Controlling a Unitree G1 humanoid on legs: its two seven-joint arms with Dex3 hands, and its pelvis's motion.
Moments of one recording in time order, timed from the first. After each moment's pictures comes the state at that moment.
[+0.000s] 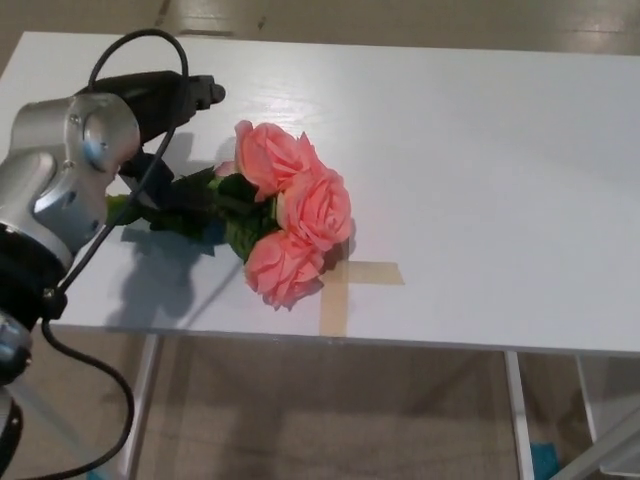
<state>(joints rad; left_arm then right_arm) -1.00 0.58 -0.53 0.66 0.52 0.18 -0.42 -0.28 -0.27 -0.01 1.33 -0.19 -0.03 -0.02</state>
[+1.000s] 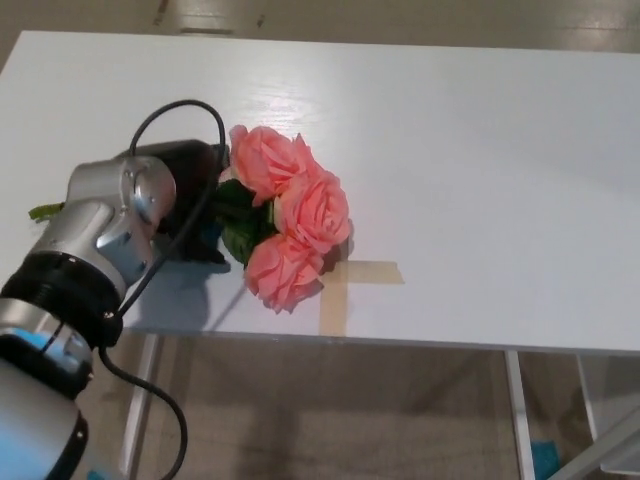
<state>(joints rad) -0.98 0.42 -0.54 0.92 0.59 0.15 -0.35 -0.31 -0.27 0.00 1.34 -0.19 0.00 0.04</state>
